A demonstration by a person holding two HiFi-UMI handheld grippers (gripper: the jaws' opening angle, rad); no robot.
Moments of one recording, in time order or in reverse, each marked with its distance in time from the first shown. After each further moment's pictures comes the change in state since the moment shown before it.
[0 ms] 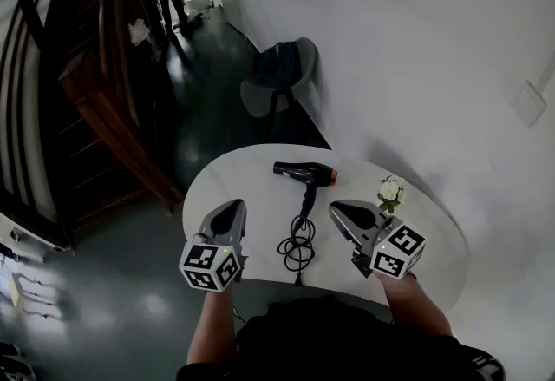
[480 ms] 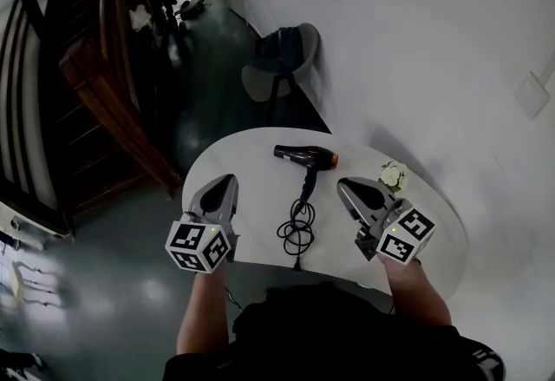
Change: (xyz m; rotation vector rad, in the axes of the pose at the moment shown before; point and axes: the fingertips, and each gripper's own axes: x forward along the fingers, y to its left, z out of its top) left arm -0.010 0.007 0.027 0.005 -0.057 0.009; right arm -0.011 -0.004 0.021 -0.009 -0.071 -0.021
